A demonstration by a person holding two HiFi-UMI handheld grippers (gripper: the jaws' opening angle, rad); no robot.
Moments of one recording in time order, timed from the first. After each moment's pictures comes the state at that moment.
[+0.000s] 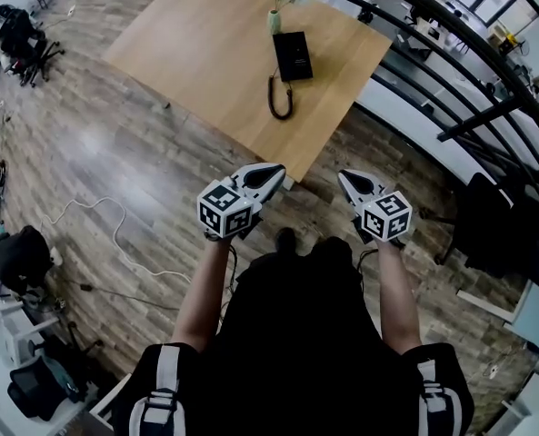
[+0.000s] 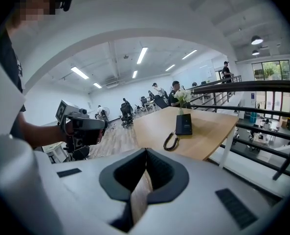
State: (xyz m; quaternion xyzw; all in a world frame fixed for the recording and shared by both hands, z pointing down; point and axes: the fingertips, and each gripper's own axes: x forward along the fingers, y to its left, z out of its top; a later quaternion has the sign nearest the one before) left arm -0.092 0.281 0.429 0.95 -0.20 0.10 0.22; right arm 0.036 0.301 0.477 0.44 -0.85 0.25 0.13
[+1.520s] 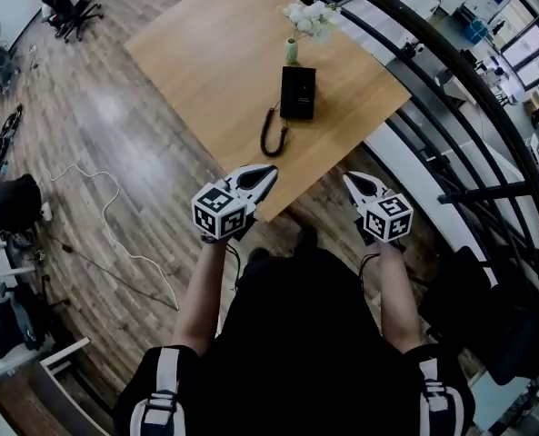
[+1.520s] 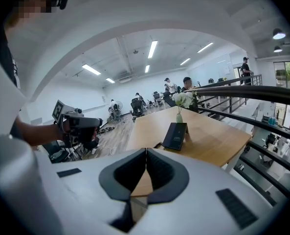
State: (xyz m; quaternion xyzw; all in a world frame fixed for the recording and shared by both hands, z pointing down) left arm -0.019 0.155 0.411 0.91 -0.34 0.07 0.23; right arm 0.143 0.141 0.465 0.35 -0.89 0.23 0.17
